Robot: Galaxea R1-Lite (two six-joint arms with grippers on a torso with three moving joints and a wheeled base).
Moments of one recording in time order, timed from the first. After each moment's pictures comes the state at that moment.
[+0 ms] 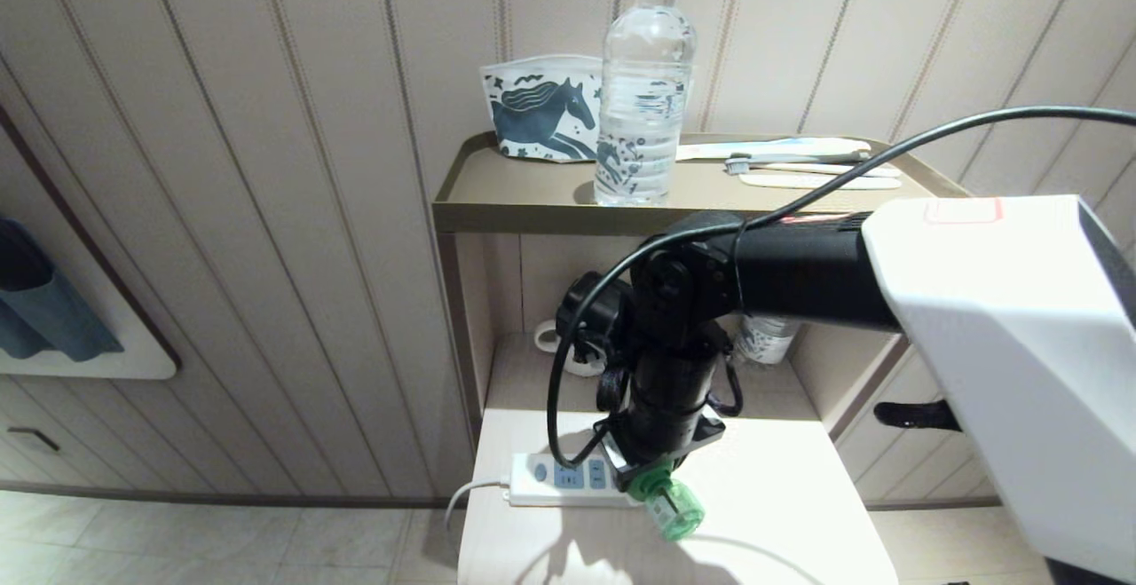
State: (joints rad) left arm 0.00 0.00 -0.03 0.08 0.00 0.01; right arm 0.73 2.26 -1.96 1.14 -0.06 0.36
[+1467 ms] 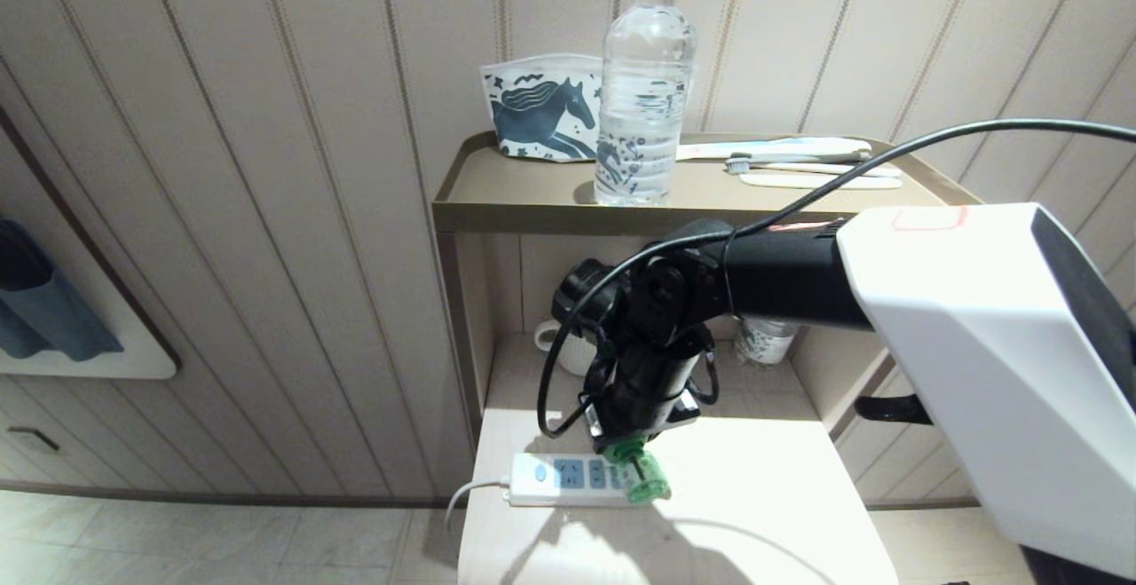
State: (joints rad) left arm 0.00 0.00 -0.03 0.08 0.00 0.01; right arm 0.71 2.29 -1.96 0.96 -0.10 0.45
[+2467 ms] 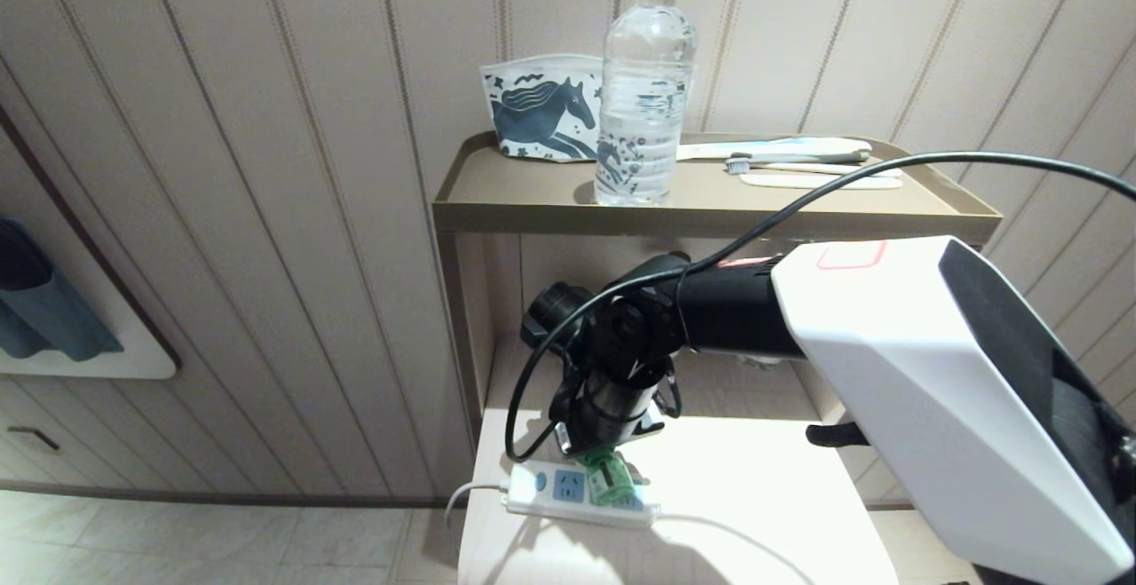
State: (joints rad) left arm 0.00 0.00 -0.03 0.08 0.00 0.01; right arm 0.75 2.36 -1.96 0.85 -0.14 0.46
